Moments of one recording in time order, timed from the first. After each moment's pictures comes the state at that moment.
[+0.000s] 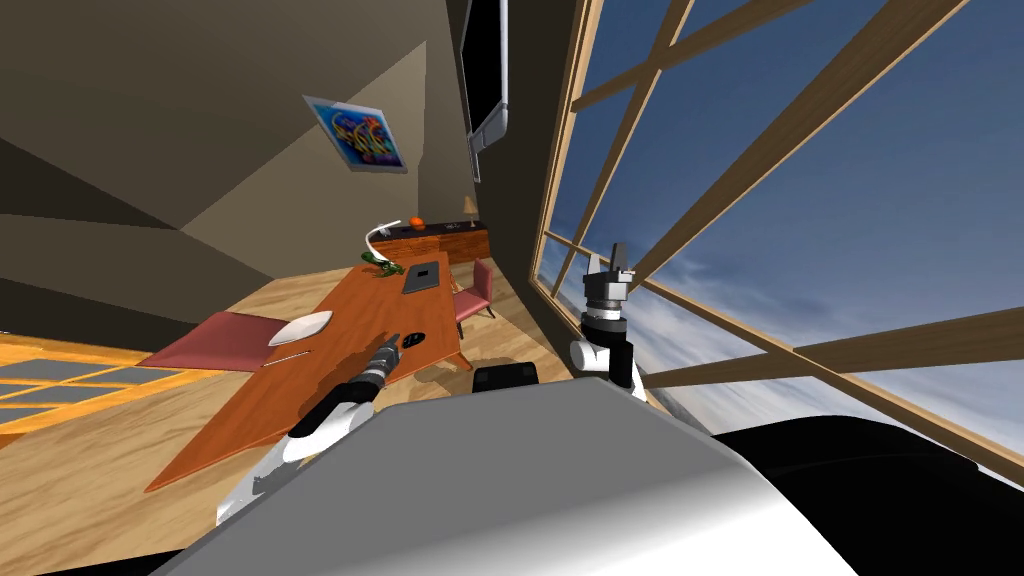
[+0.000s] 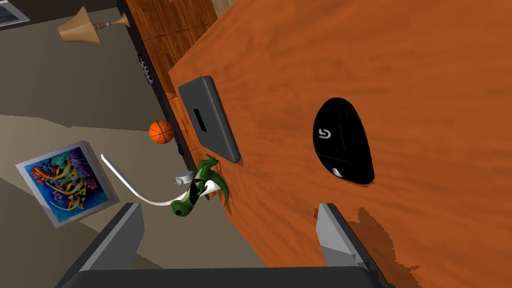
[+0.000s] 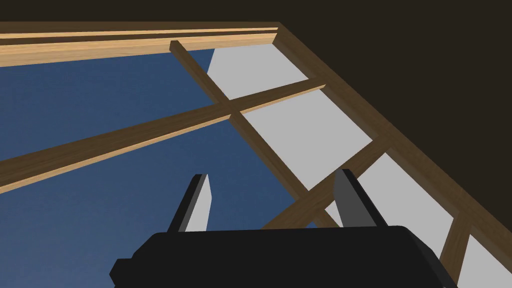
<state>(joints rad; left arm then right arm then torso) 0.60 0.57 0.10 -1.73 0.56 0.07 -0.22 0.47 -0.01 0.02 -2.40 -0.01 -0.43 0.09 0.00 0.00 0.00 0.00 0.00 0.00</state>
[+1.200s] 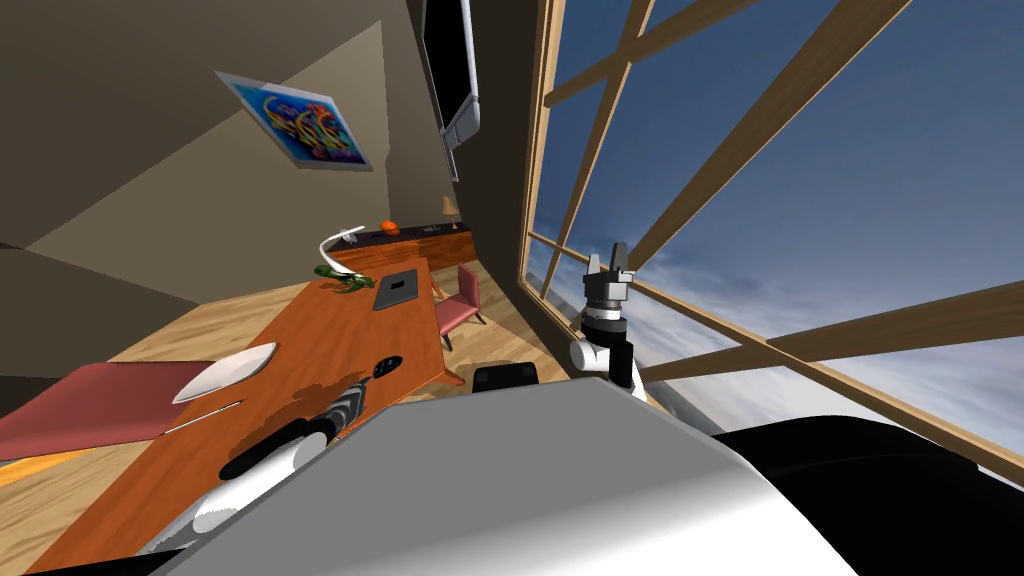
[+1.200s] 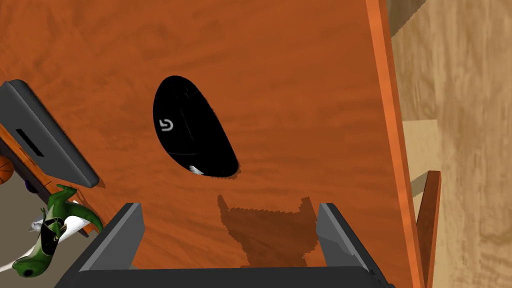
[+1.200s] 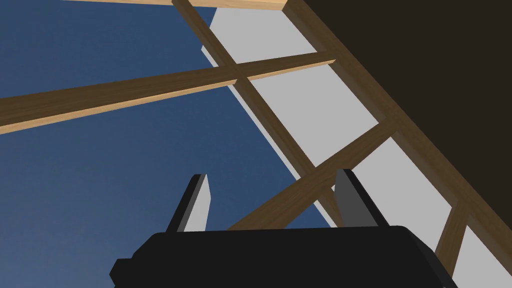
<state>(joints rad) 0.63 0.72 0.13 -1.40 0.85 0.29 -0.37 0.47 -0.01 0.02 -2.40 -0.01 -0.43 0.09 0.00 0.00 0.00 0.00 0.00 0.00</state>
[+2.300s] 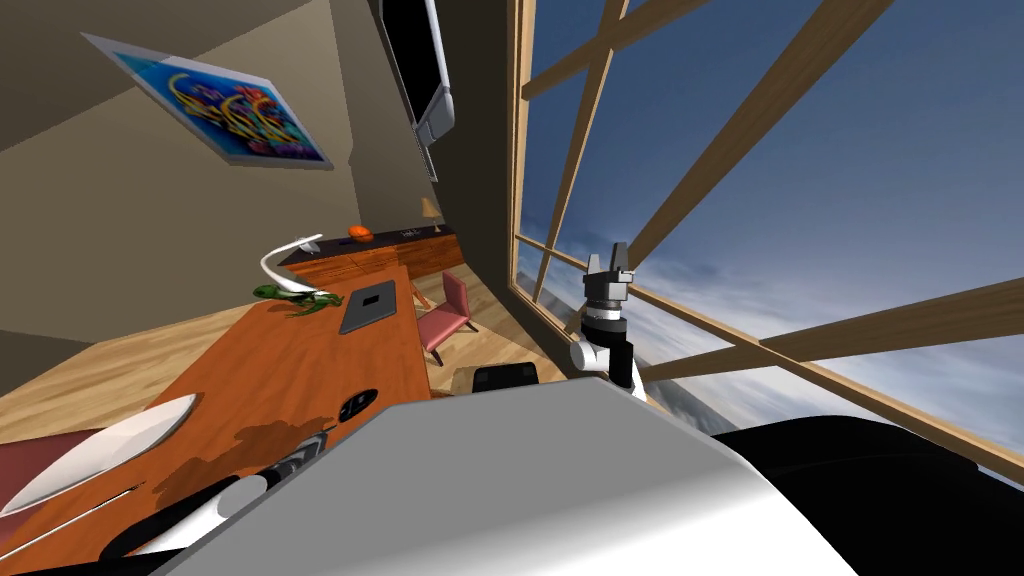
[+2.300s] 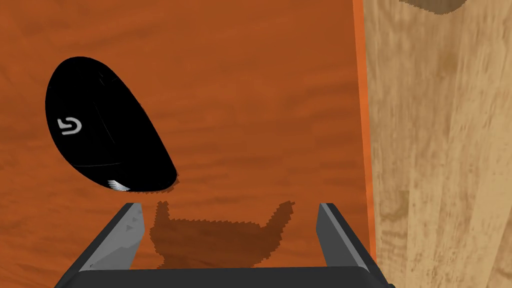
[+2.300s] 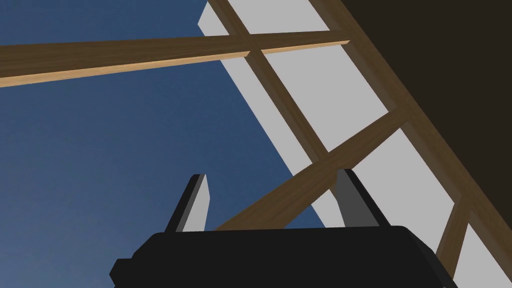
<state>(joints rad) 0.65 0.80 0.15 -1.14 1.13 0.47 -0.50 0.47 -0.01 0.02 -2.40 -0.01 -0.43 0.09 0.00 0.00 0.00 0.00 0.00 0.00</state>
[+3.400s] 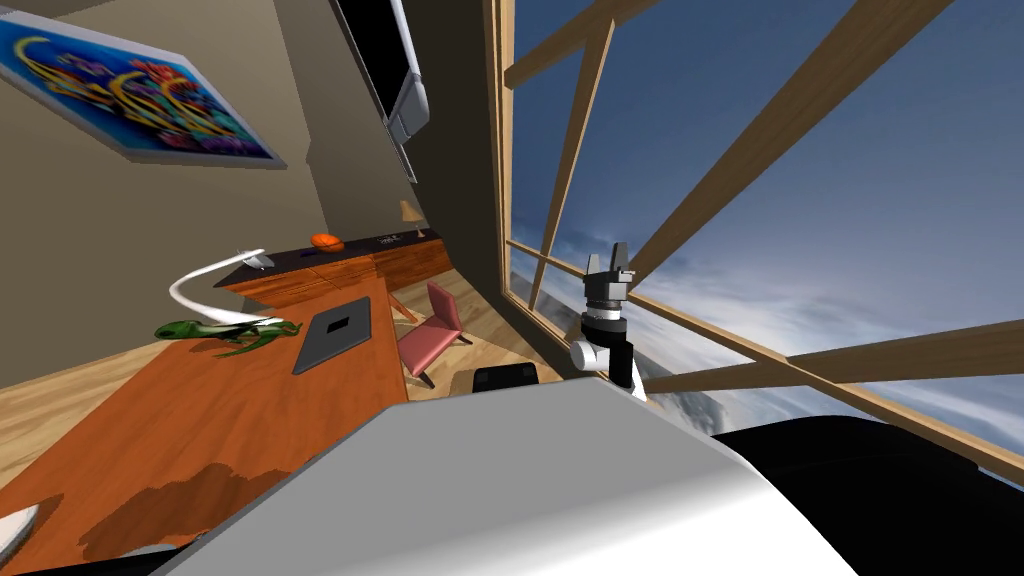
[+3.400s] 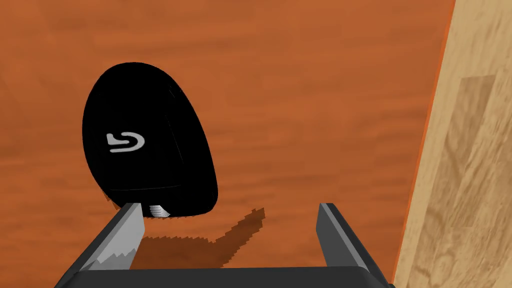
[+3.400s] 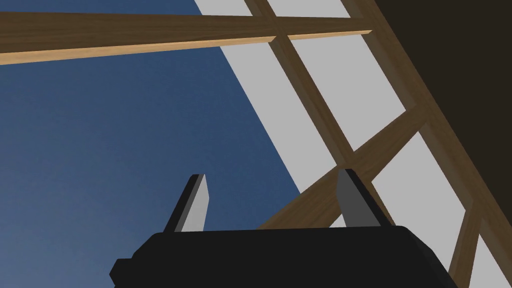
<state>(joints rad) 0.65 0.87 0.15 -0.86 1.41 0.68 -0.64 0.47 -0.01 0.02 -2.40 -0.01 -0.43 0.09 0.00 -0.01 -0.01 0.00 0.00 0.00</state>
